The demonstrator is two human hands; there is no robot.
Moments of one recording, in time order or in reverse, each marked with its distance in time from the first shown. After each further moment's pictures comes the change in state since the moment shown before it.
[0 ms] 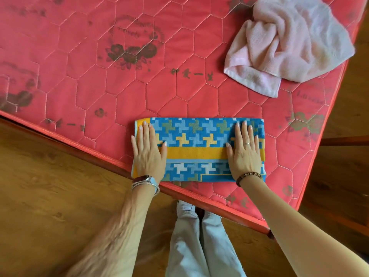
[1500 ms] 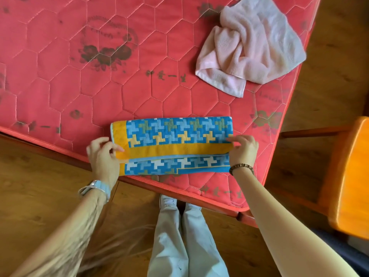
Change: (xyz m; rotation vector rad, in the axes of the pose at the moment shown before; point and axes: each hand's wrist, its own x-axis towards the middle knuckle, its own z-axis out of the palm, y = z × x) left_hand -0.010 -0.022 -0.068 -0.432 0.016 -0.258; right_hand -0.004 0.025 -0.071 0.306 0.168 0.439
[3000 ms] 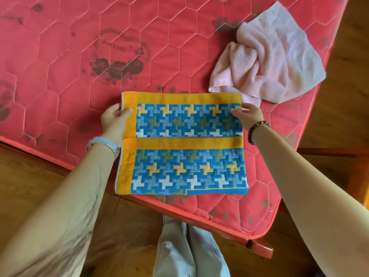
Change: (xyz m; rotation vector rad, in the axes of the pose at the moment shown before) left_hand 0.154 0.053 0.016 -0.752 -0.117 -0.338; right_hand 0.141 -0.095 0.011 0.362 -0.373 0.219
